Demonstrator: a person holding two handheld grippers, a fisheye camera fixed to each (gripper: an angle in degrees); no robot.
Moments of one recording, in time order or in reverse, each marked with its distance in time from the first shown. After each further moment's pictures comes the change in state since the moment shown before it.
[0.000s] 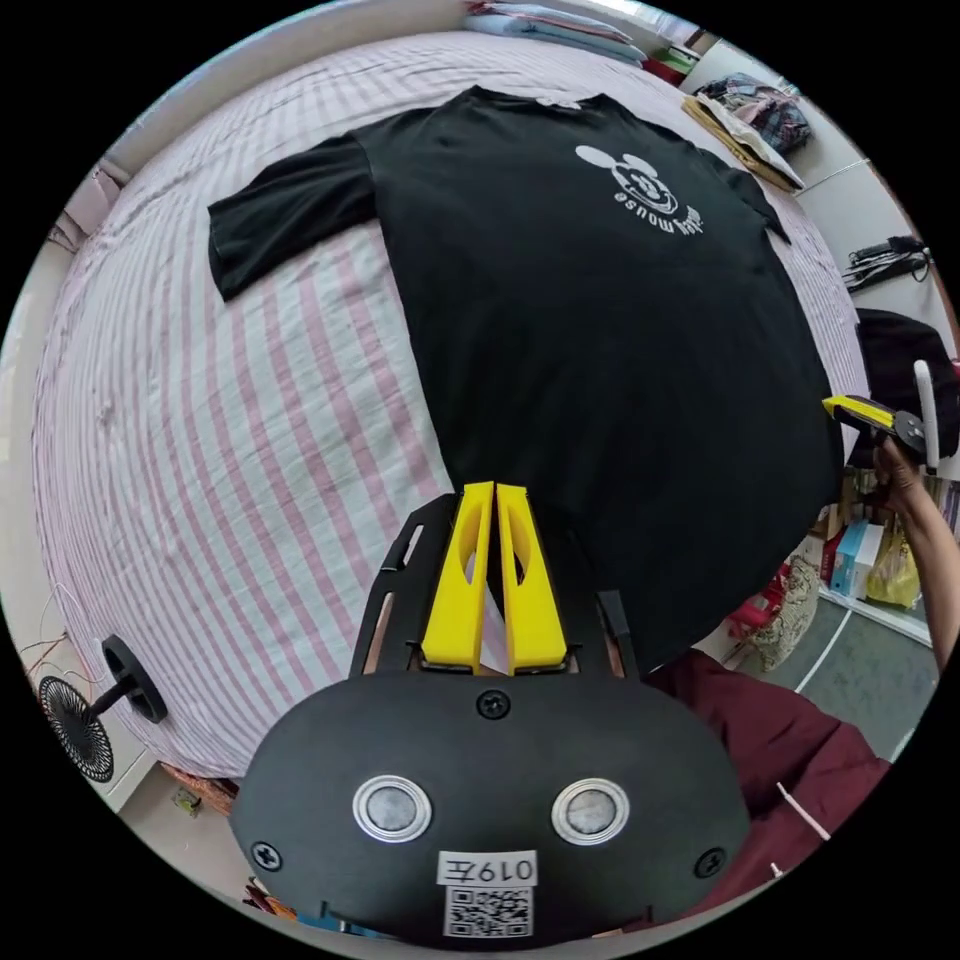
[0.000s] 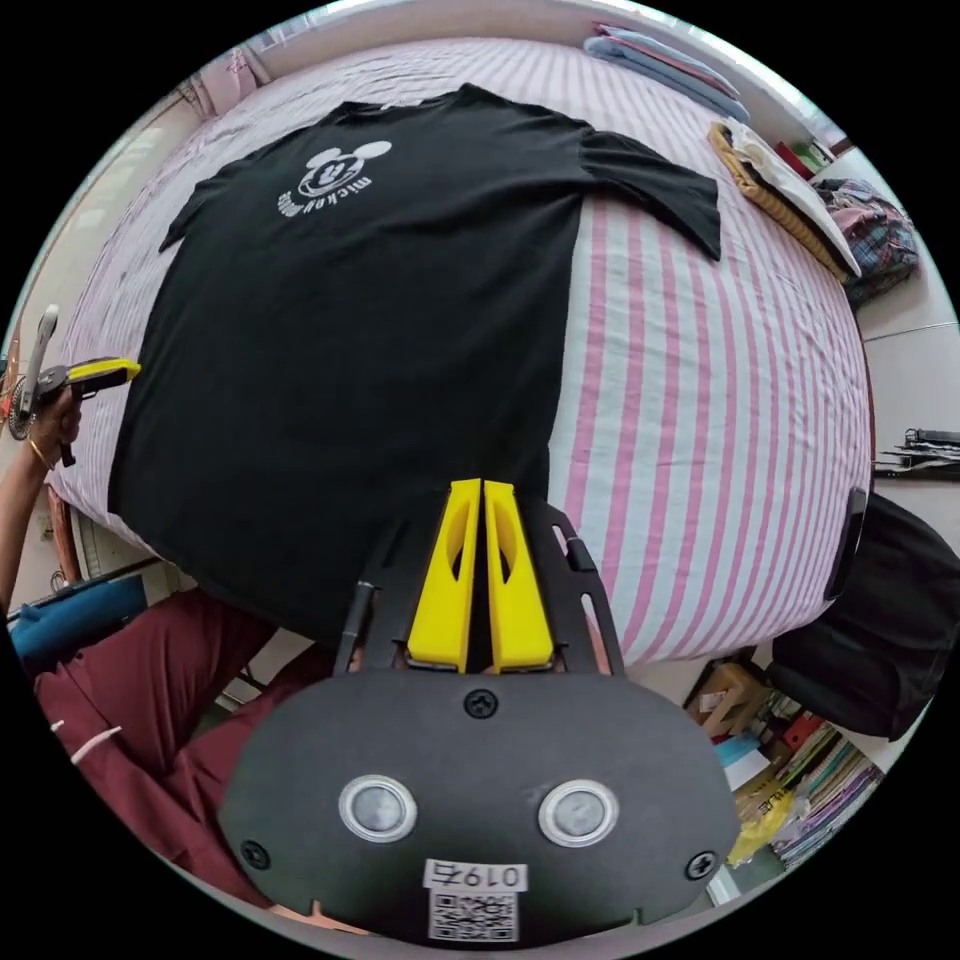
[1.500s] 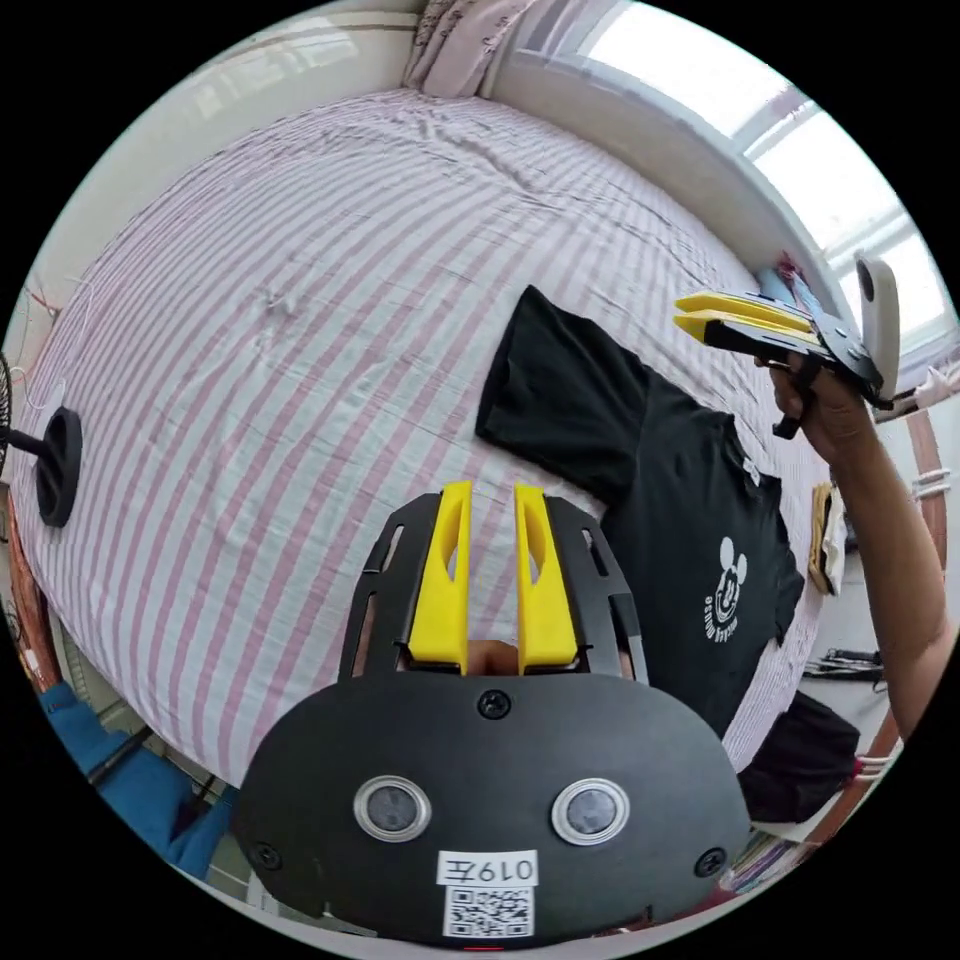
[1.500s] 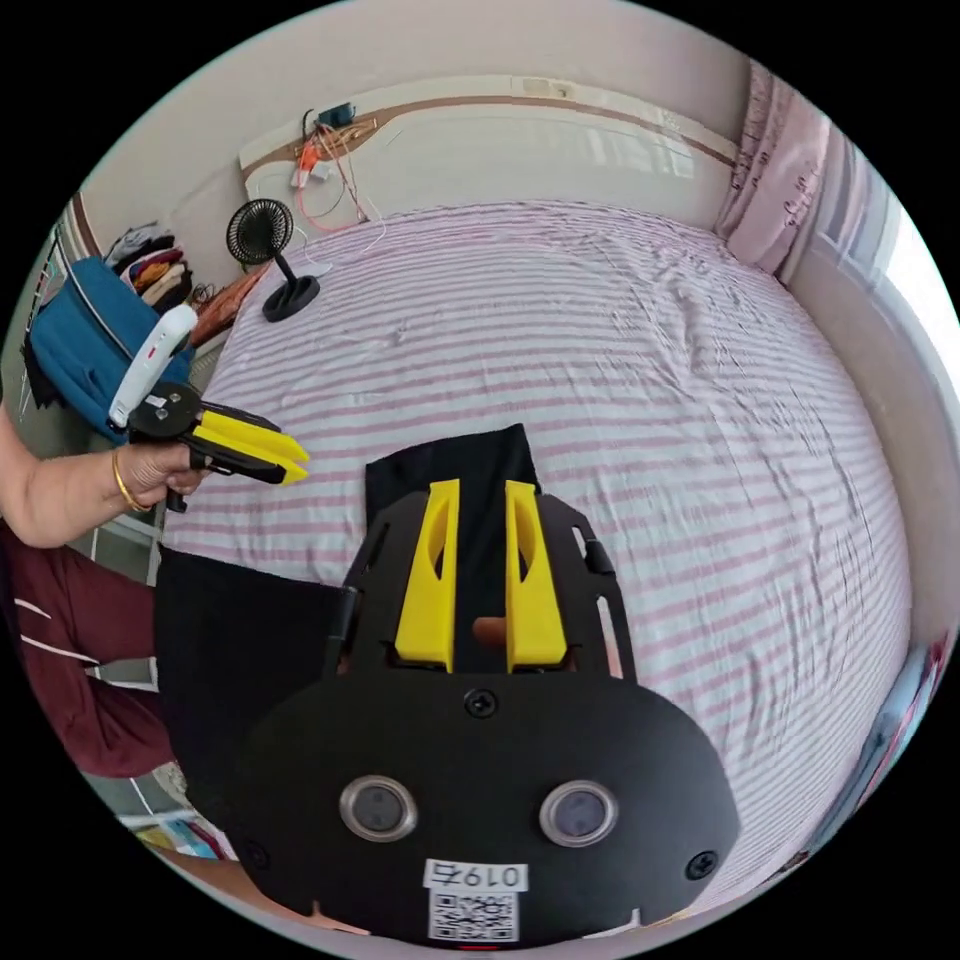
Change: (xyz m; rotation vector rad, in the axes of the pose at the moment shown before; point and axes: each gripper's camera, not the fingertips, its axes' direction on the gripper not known) left arm -0.173 0.010 0.066 0.417 0.154 -0.814; right arm -0.458 -0.681 -0.502 0.311 -0.268 -1.370
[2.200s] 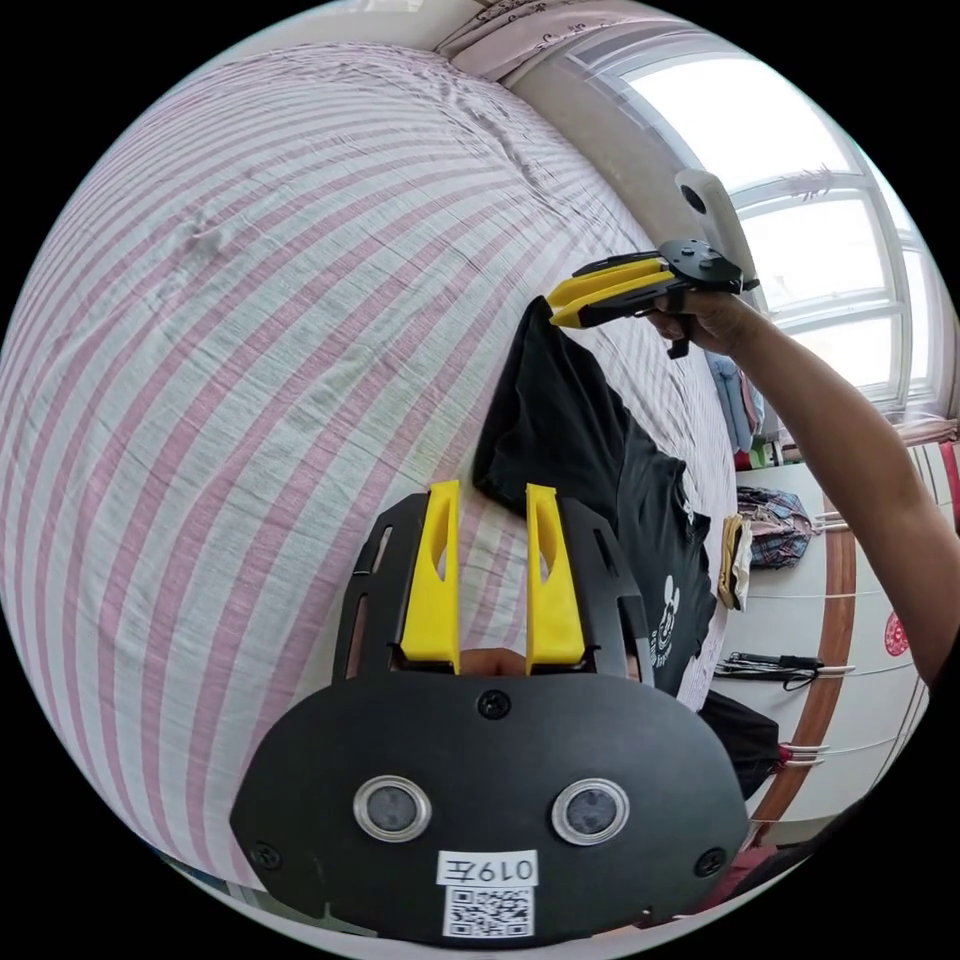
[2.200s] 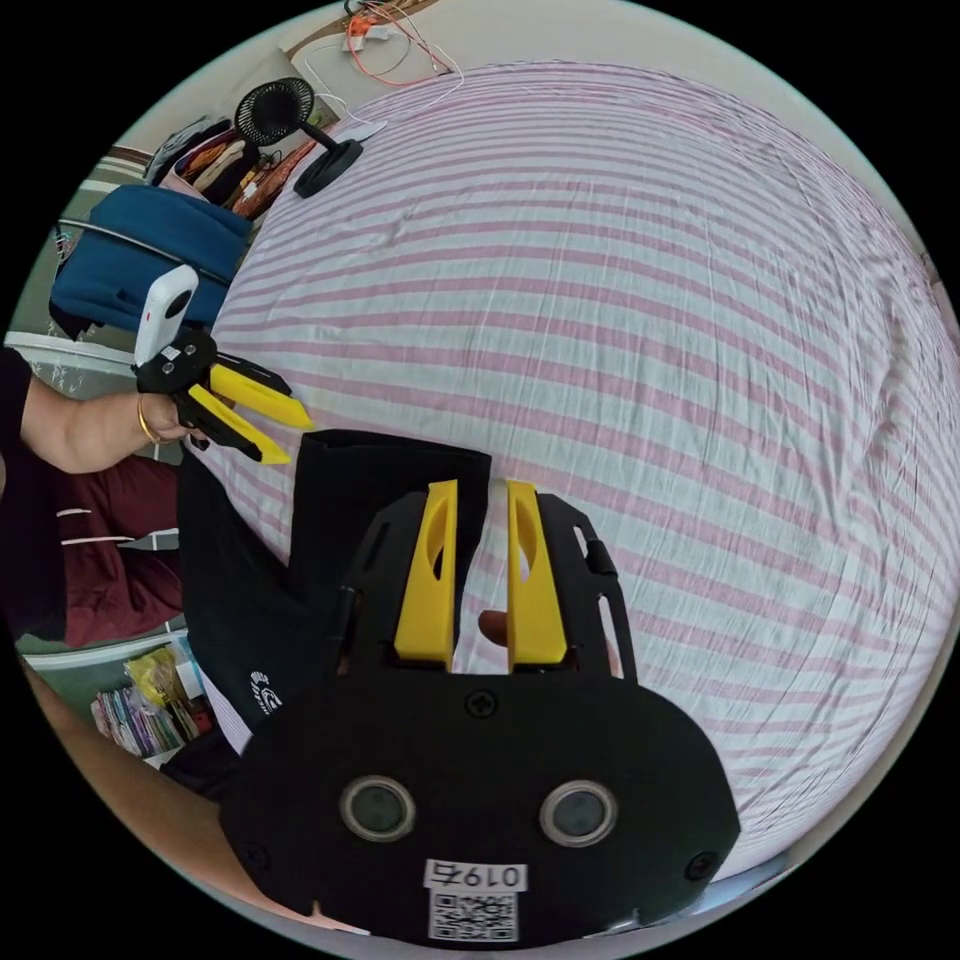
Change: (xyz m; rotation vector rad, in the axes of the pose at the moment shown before) left arm -0.072 -0.013 0.138 -0.013 0.321 -0.034; right arm 0.182 -0.306 0.041 -0.382 -0.333 -0.248
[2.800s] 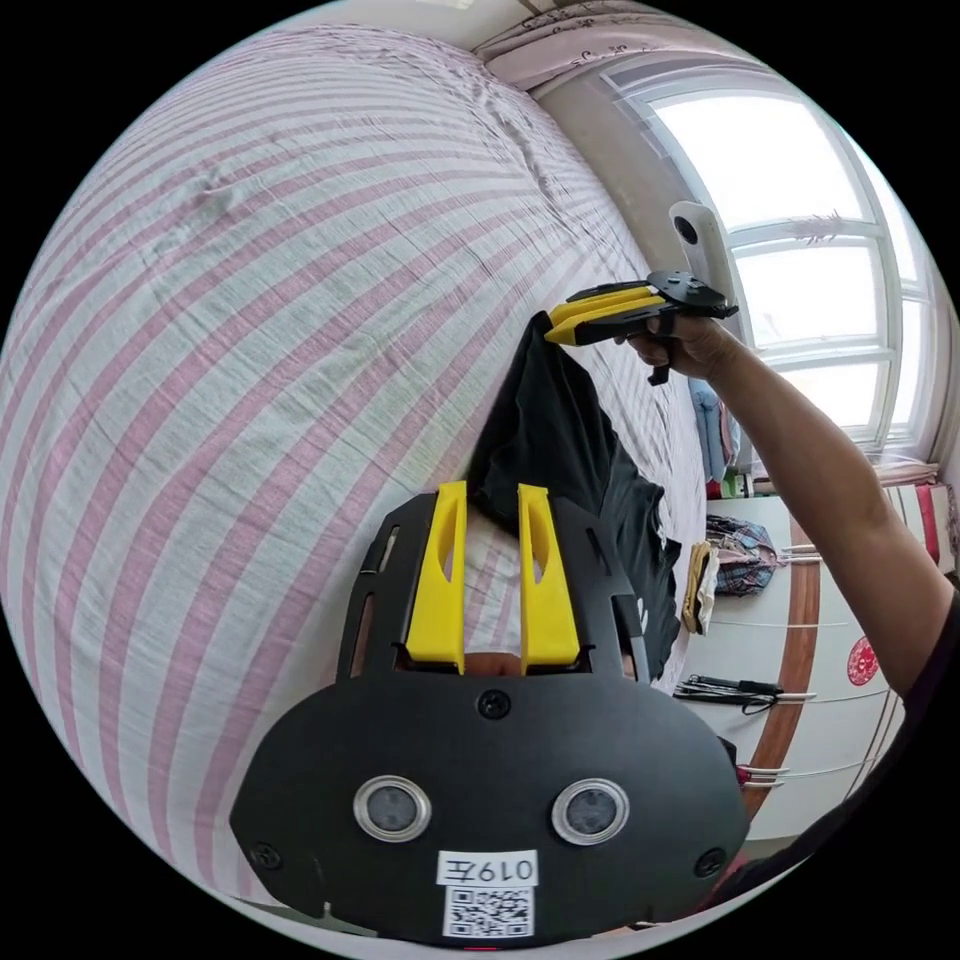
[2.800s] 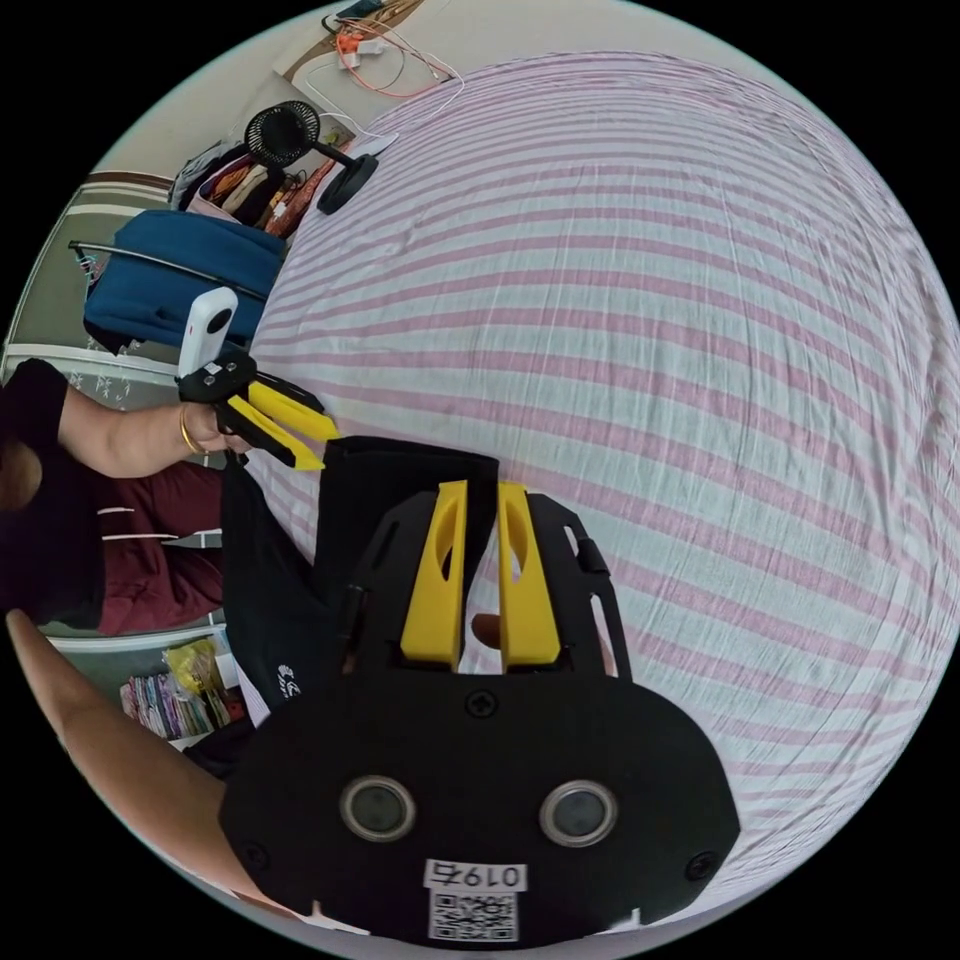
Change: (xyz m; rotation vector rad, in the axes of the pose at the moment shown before) left arm -0.025 0.002 0.054 0.032 0.129 -0.098; right arm 0.070 -0.057 -0.078 0.032 -0.157 0.001
